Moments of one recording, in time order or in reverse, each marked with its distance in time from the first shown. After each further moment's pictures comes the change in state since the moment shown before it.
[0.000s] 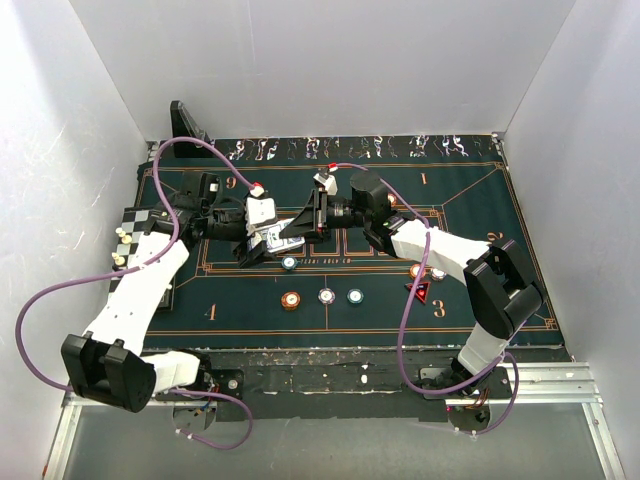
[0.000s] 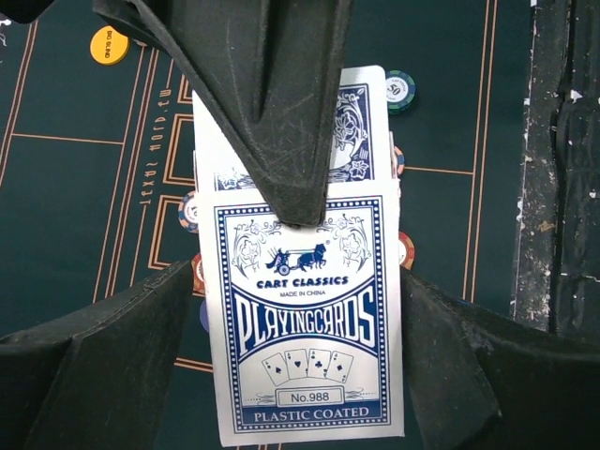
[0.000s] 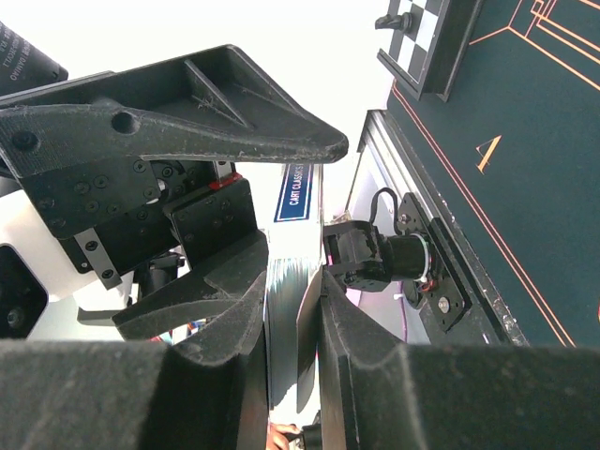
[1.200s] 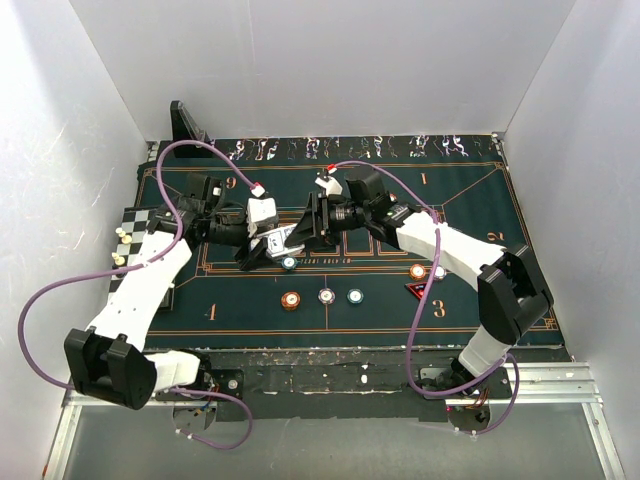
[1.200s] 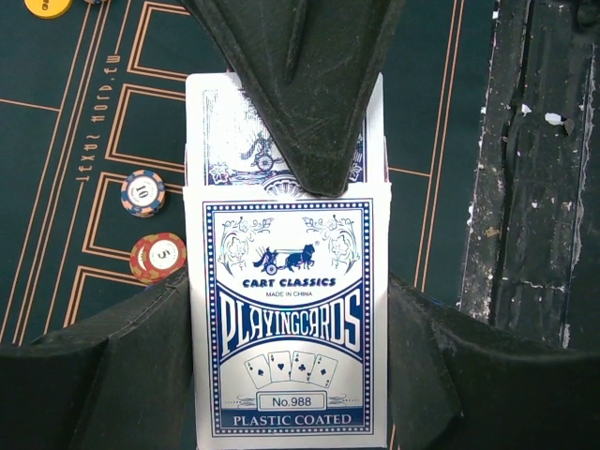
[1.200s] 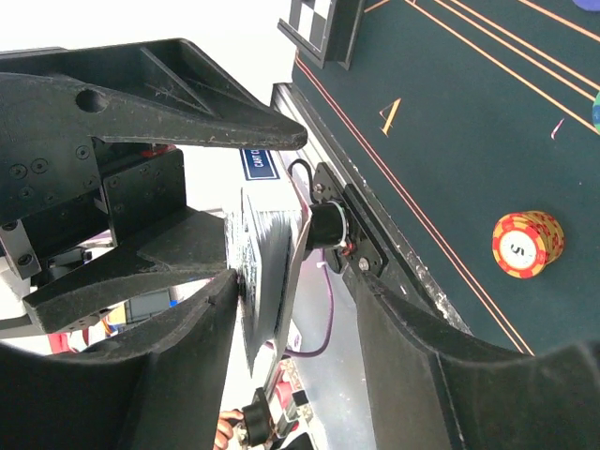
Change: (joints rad) left arm 0.001 0.020 -0.025 -0.015 0.015 -0.105; right arm 0.001 -0.043 0.112 -0.474 0.058 -0.333
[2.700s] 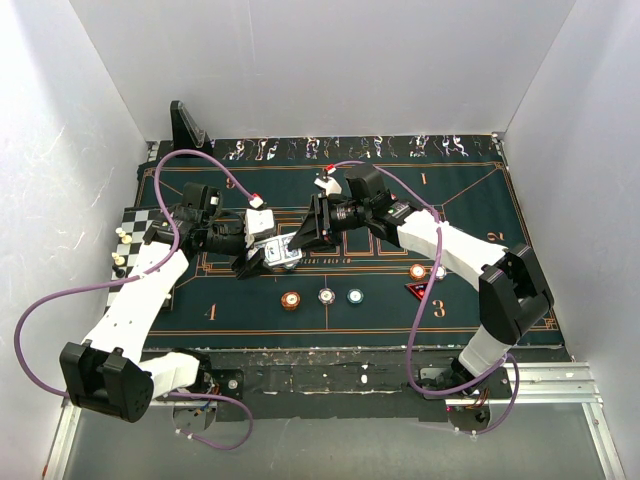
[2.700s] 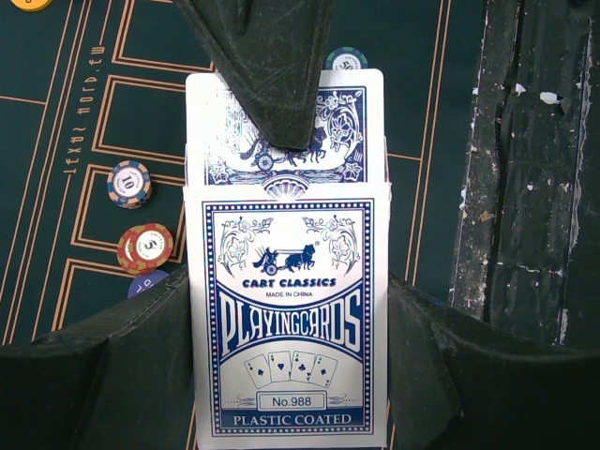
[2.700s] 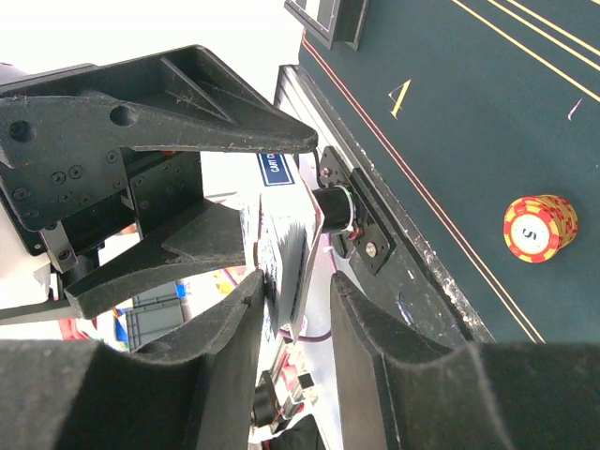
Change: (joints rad) left arm 0.000 -0.073 -0.069 -0.019 -0.010 0.042; right arm -0.002 -0.002 0.019 -0.051 -0.043 -0.013
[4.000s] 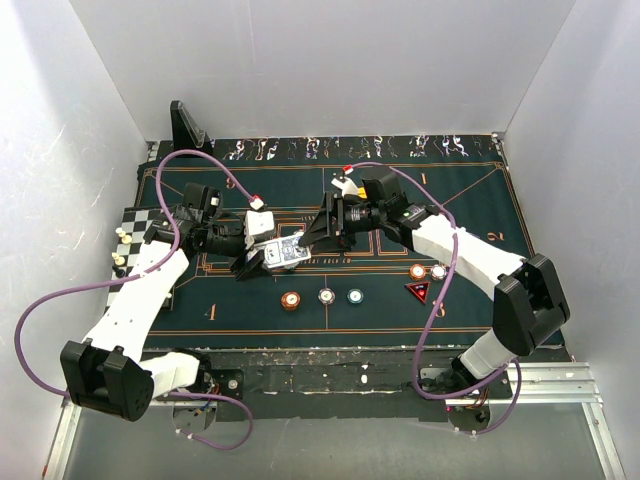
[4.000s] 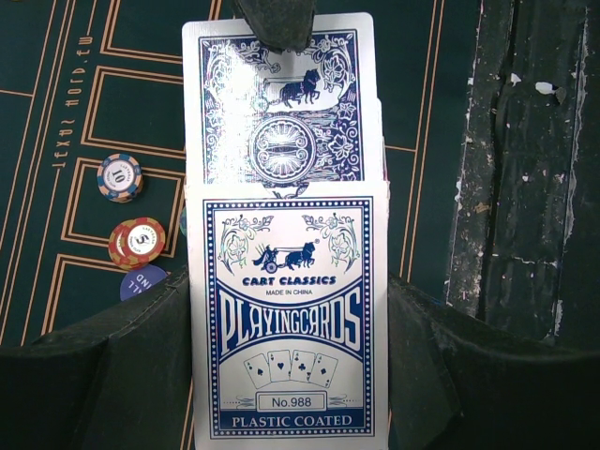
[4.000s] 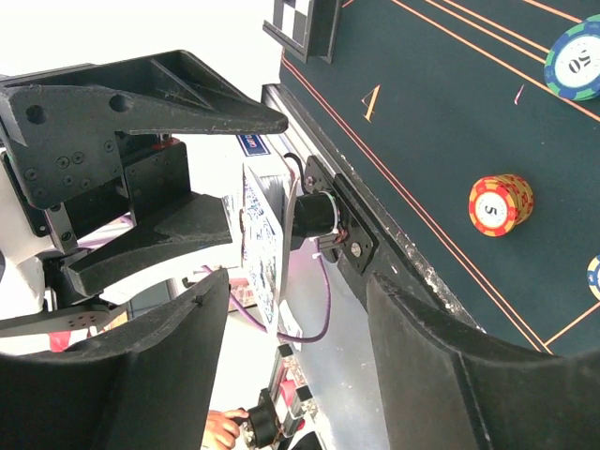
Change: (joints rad) left arm 0.000 0.006 0.001 -0.028 -0.003 0.022; right arm -0.051 -0.093 -0.079 -0.039 0.036 -0.013
